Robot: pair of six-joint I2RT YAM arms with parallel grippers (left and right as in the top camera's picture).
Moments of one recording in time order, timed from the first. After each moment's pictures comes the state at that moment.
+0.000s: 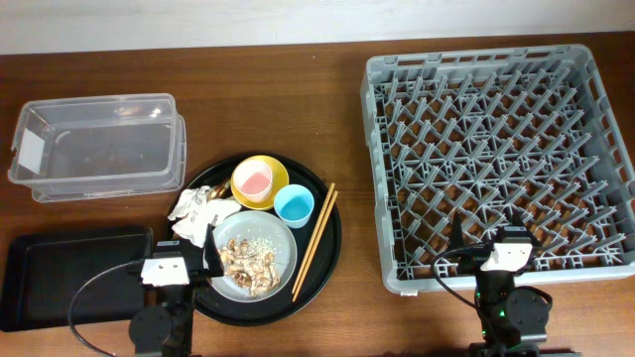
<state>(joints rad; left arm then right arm) 0.03 0.02 0.02 -0.09 -0.02 0.04 0.01 0.01 0.01 -0.07 0.08 -0.05</state>
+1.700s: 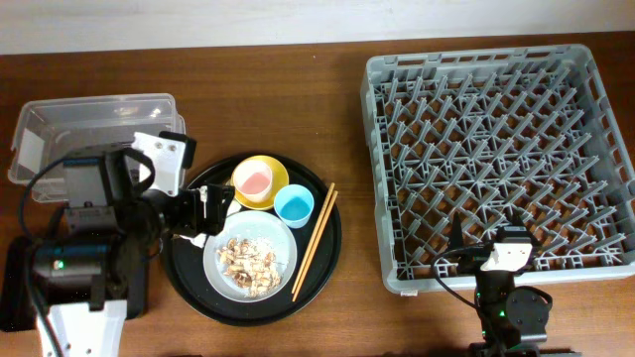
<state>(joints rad) 0.03 1.07 1.26 -1.03 0.38 0.13 0.01 0.01 0.01 -0.07 0.08 -0.05</state>
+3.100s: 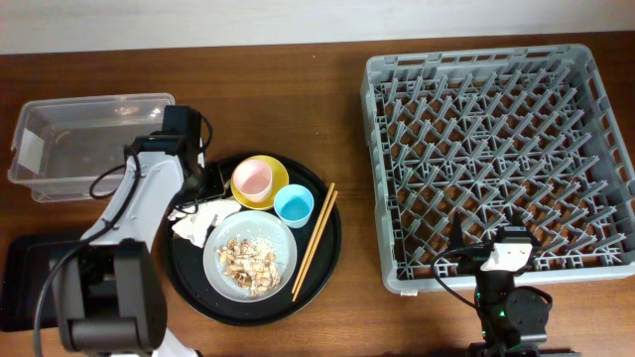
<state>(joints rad) -0.03 1.79 1.26 -0.89 -0.05 -0.26 0.01 0.01 0.01 -0.07 0.08 -0.05</state>
